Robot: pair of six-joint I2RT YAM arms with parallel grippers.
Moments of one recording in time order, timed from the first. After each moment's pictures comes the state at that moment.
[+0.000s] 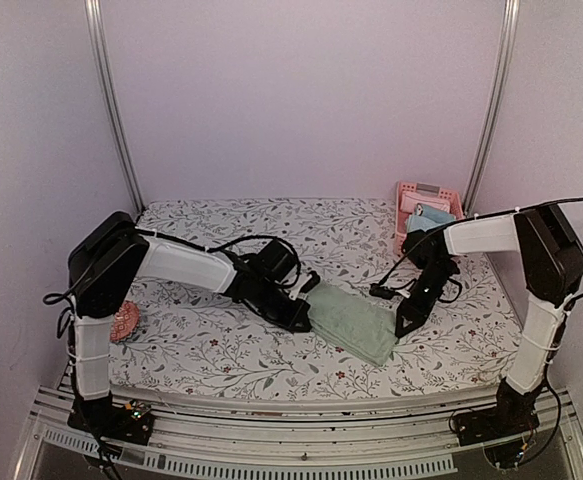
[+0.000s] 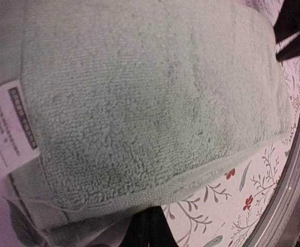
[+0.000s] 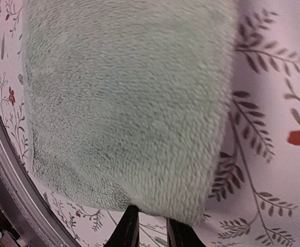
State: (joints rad) left arm -0.89 2.06 1.27 -0.24 0.36 -0.35; right arm 0.37 1.89 1.16 -0.94 -0.40 -0.58
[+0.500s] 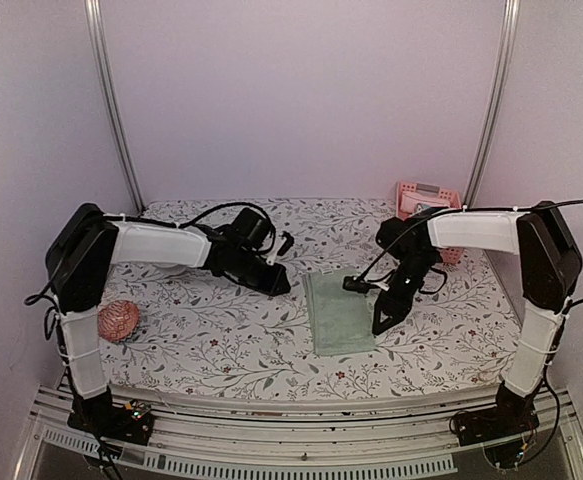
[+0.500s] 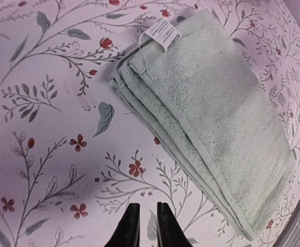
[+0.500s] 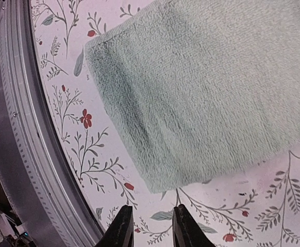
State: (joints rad) left arm -0.73 2.04 1.36 -0.27 0.22 -0.27; right arm 0.58 1.91 1.32 -1.05 -0.50 -0.57
